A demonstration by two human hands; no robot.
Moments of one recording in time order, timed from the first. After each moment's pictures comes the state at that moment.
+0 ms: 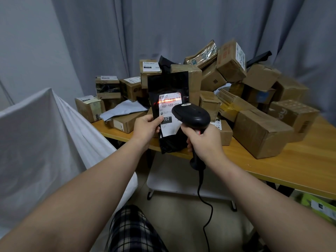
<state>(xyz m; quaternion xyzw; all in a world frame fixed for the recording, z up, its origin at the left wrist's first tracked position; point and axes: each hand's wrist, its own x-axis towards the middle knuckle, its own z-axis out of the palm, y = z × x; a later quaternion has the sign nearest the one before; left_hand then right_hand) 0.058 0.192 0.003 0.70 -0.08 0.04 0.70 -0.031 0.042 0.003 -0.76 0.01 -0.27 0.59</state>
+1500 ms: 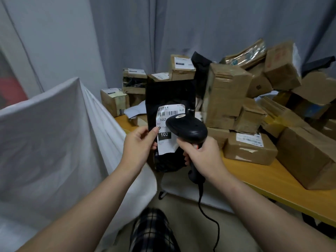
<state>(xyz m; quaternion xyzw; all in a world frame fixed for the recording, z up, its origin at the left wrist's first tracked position) 0.042 0.280 -0.016 0.72 -0.06 0.17 0.67 0.018 0.112 -0.014 -0.77 -0.09 -0.15 0.62</state>
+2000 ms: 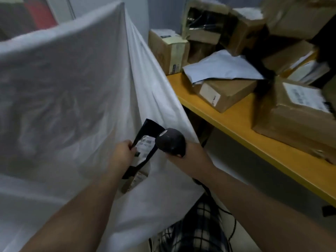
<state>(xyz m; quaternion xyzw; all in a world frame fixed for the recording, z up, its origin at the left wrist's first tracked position) 0.127 0.486 -0.223 0.91 0.24 -0.03 0.33 0.130 0.265 -0.157 -0.90 -0.16 0.11 0.39</state>
